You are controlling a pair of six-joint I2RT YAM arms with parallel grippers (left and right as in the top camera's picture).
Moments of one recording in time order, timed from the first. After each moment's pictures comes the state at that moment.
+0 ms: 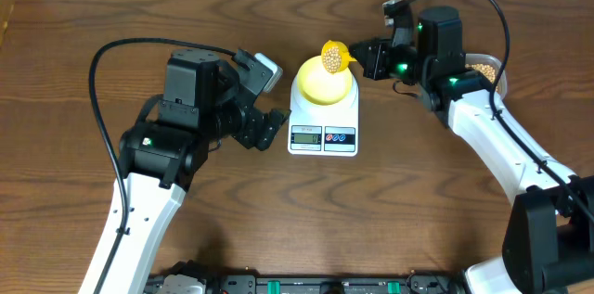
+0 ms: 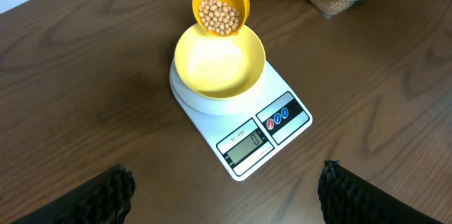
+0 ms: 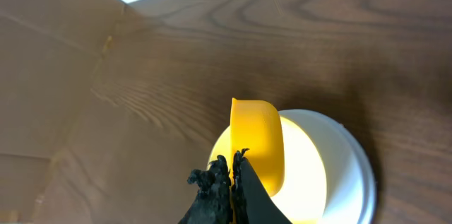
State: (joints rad) left arm -0.26 1.19 1.18 -0.80 0.37 0.28; right arm 0.26 1.68 1.17 -0.06 -0.57 0.40
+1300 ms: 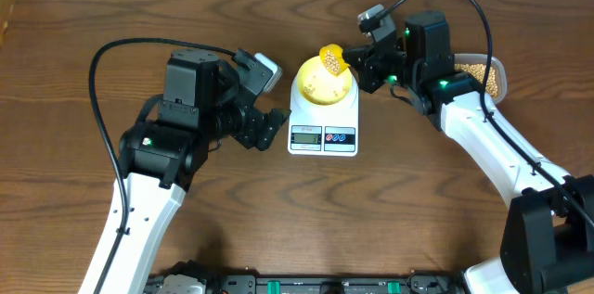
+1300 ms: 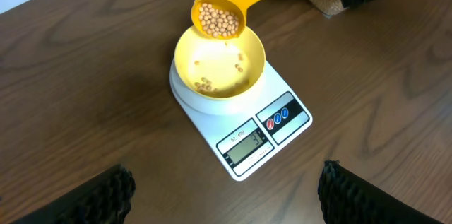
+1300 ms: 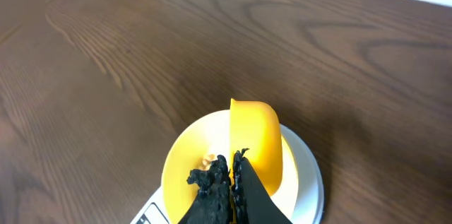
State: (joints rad) left arm -0.26 1.19 1.18 -0.80 0.37 0.28; right arm 0.31 1.68 1.17 -0.10 -0.52 -0.03
